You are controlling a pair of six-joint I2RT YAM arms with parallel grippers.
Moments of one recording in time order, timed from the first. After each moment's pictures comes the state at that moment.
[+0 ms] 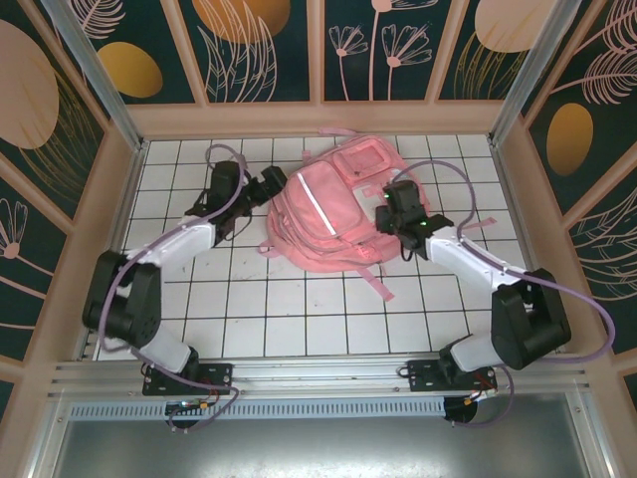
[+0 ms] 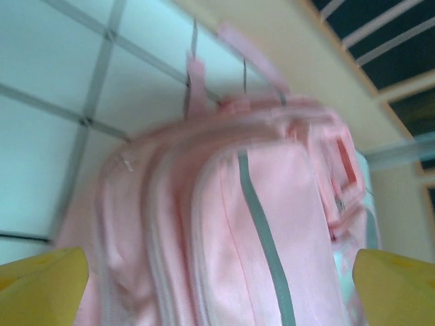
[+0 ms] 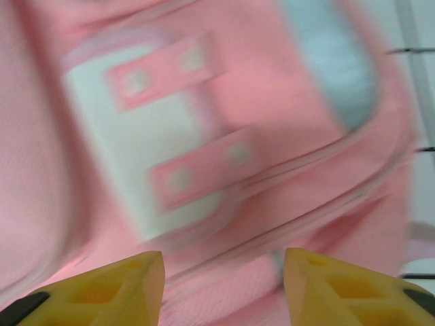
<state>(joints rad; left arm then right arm) -0.34 1.54 1.00 0.05 0.07 -0.83 0.44 1.41 0.89 -0.27 0.30 0.29</state>
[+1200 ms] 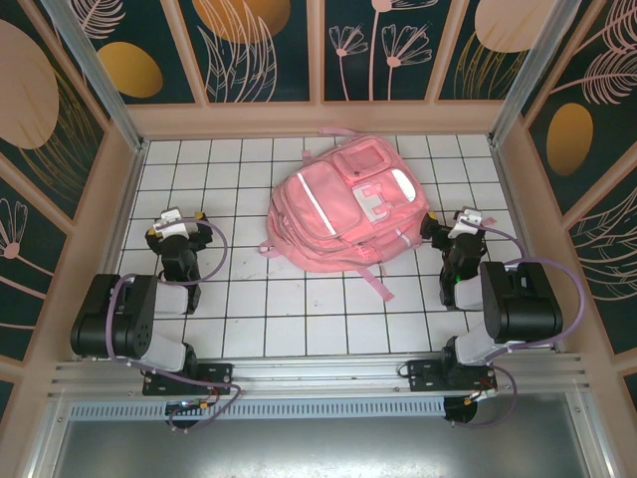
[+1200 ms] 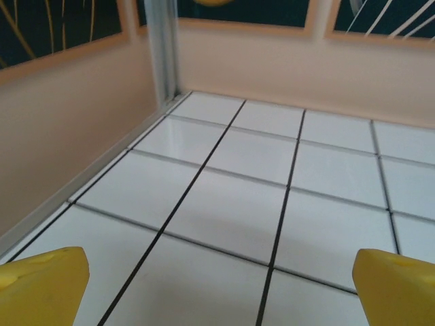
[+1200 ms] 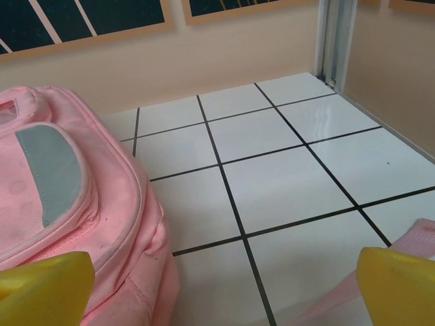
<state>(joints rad) -0.04 1.50 0.24 1.10 -0.36 -0.12 -0.01 1.53 0.23 1.13 0.11 0.15</state>
